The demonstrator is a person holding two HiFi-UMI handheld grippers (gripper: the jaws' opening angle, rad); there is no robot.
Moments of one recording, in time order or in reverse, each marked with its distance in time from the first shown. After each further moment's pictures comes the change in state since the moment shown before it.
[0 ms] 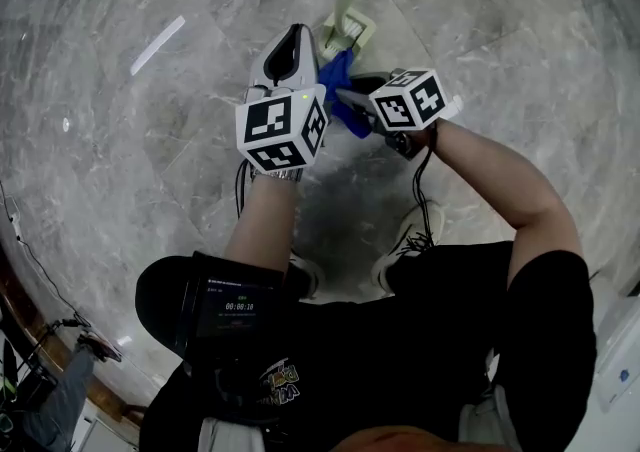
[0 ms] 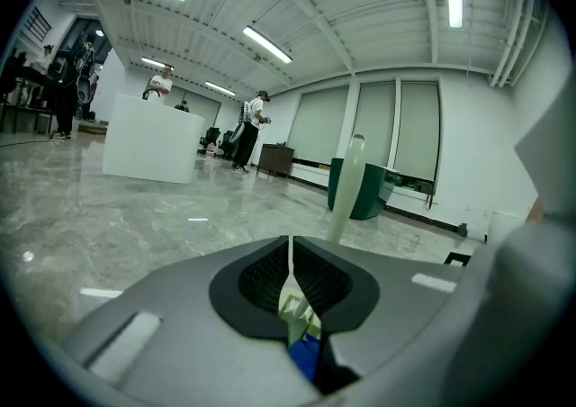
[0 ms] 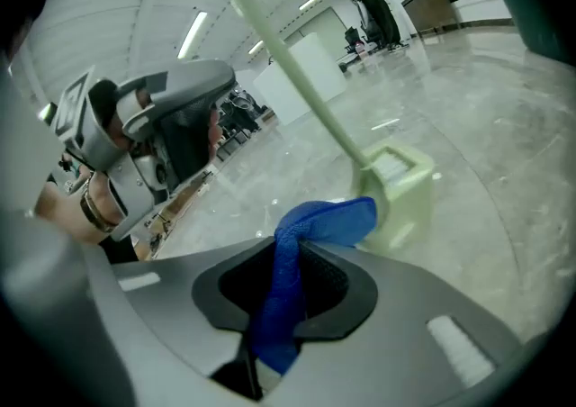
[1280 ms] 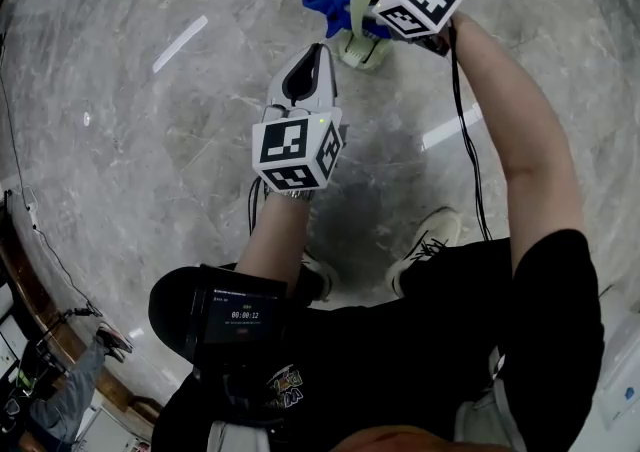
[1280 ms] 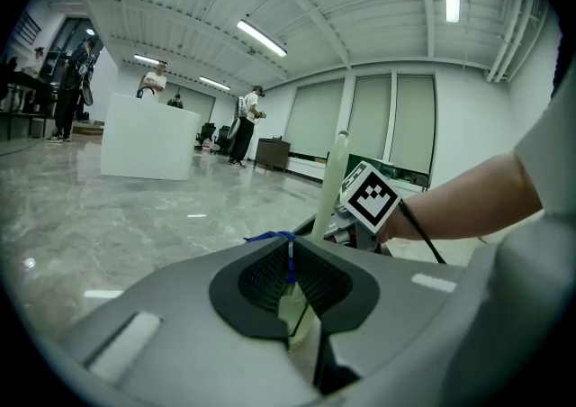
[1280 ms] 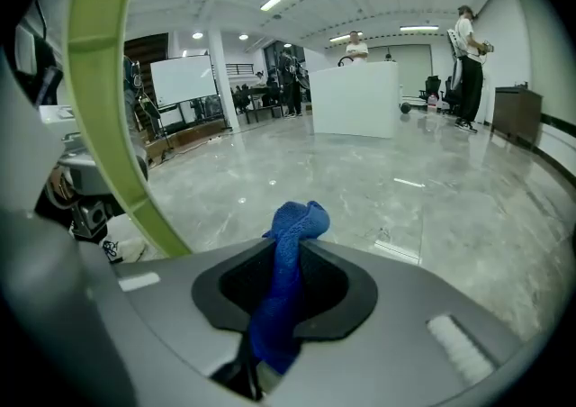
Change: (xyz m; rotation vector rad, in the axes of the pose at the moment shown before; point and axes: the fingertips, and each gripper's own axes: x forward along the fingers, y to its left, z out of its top) left arm -0.021 -0.008 -0.010 0.023 0.045 -0.019; right arm -0.005 -0.052 0.163 -0.584 0.077 -0.072
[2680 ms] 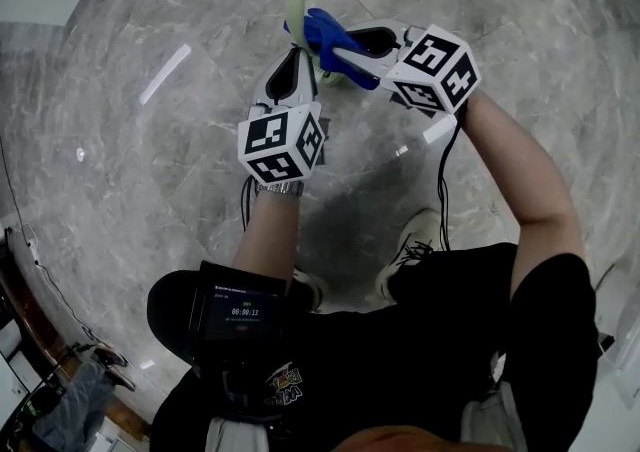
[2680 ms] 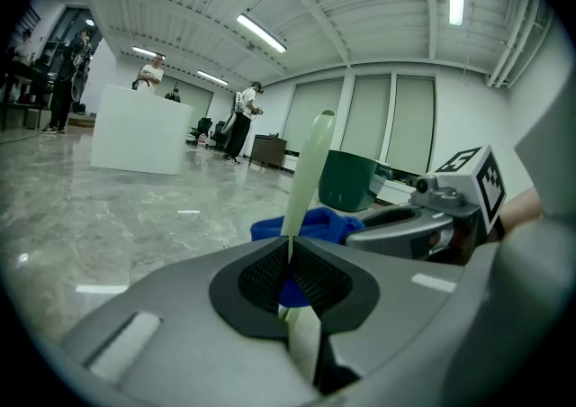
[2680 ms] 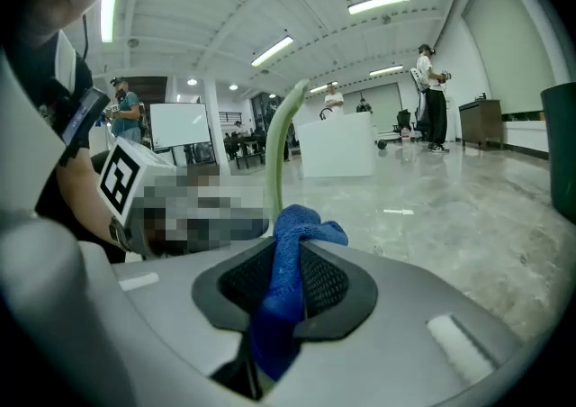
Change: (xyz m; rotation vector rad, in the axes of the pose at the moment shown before) left arm 0.036 -0.031 -0.001 -0.017 0.014 -0.031; right arm -0.108 0.065 -0.006 0.089 -0.327 -0.076
